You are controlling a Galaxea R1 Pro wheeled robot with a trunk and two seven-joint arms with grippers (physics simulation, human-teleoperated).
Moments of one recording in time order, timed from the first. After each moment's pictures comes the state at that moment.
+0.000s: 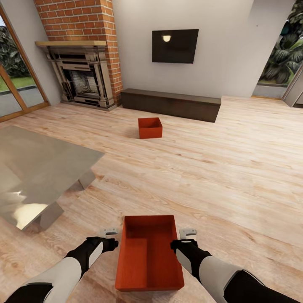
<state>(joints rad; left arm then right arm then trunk) -0.75 -0.02 0.00 -0.23 0.06 0.31 0.03 -0.80 0.17 0.59 -0.08 -0.54 0.13 -0.34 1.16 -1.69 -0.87</state>
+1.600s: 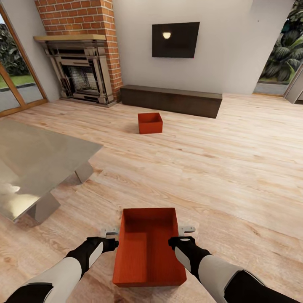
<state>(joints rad) -0.75 -0.02 0.00 -0.23 0.06 0.31 0.02 -0.80 0.17 0.59 -0.11 -0.55 0.12 -0.33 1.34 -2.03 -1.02</state>
